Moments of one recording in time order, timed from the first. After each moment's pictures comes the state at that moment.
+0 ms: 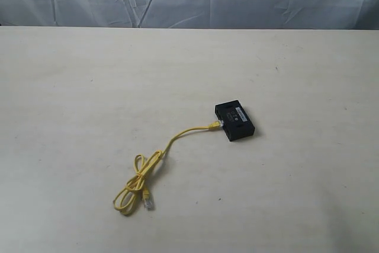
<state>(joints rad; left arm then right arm) -0.18 0.73 -0.89 -0.15 0.71 0.24 0.13 0.00 0.00 -0.03 0.37 0.00</state>
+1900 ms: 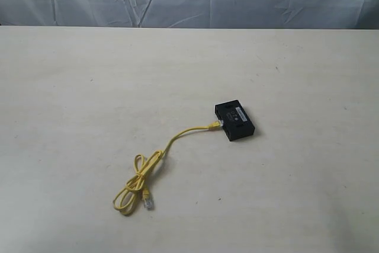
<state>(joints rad) 0.02 0.01 -0.01 -0.10 0.19 0.24 0.11 0.00 0.00 -0.03 0.37 0.00</state>
